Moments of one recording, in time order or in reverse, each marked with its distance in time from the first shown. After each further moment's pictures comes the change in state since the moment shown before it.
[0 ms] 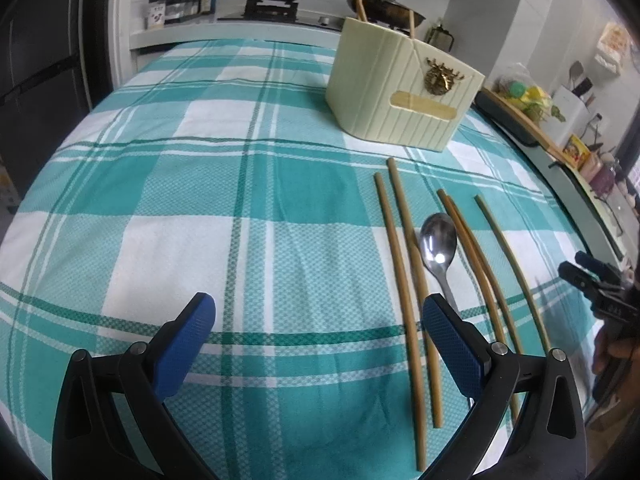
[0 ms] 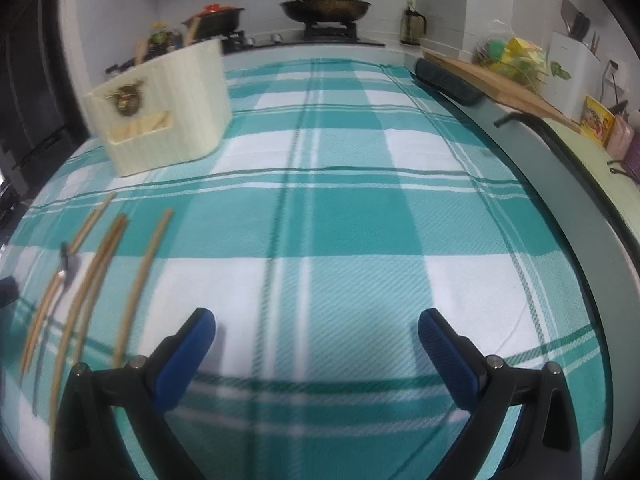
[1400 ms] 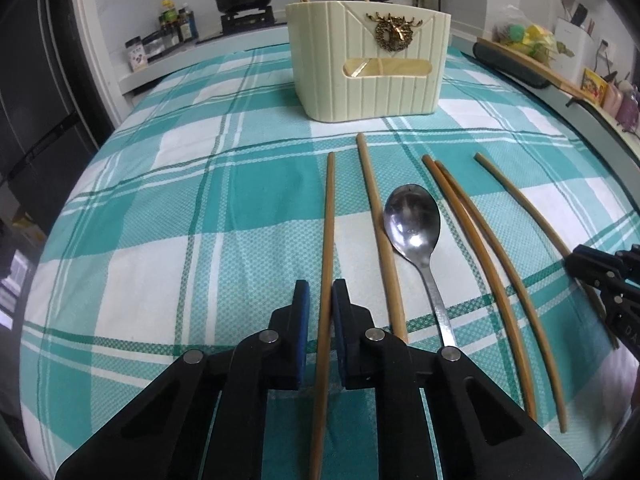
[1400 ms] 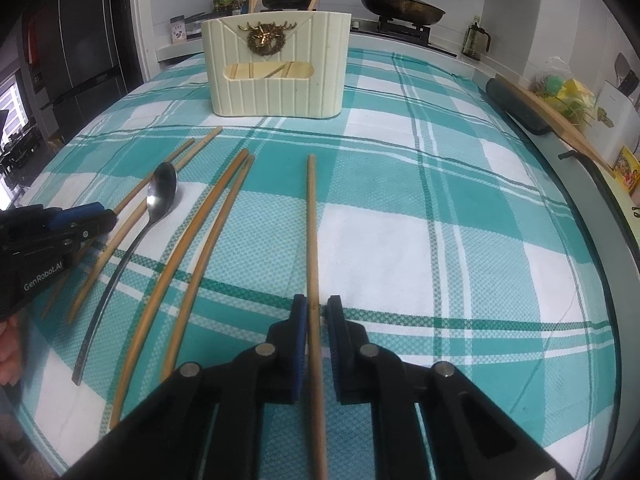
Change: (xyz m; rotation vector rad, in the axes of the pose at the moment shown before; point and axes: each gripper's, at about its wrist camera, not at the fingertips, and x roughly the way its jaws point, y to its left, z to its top) left arm 0.019 -0.053 -0.002 0.163 0.020 0.180; right arm -0.012 0.091 -0.022 -0.146 0.081 0.015
